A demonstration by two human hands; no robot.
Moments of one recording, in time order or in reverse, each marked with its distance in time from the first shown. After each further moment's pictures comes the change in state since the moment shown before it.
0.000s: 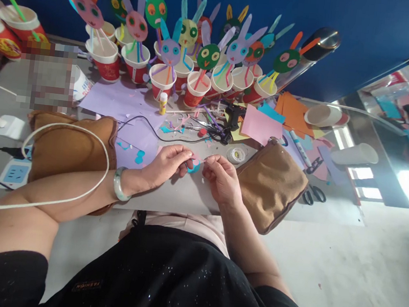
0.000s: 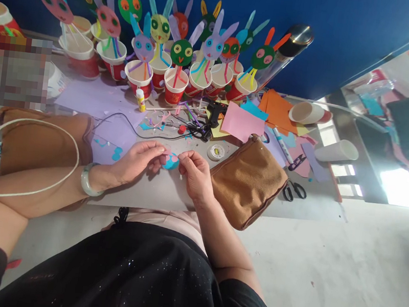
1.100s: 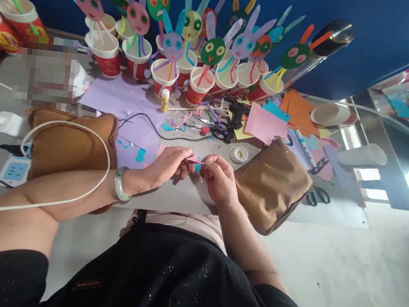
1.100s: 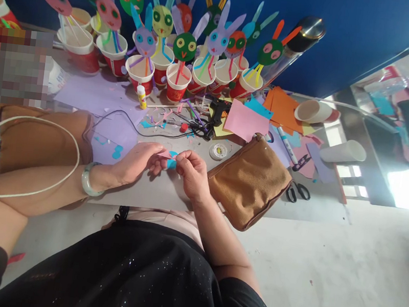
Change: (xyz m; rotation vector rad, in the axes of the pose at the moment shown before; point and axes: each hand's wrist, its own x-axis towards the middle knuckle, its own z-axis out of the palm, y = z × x) left_hand -0.002 0.004 0.001 0.029 -0.044 -0.056; right_hand 0.000 0.009 0.006 0.158 -0.039 0.029
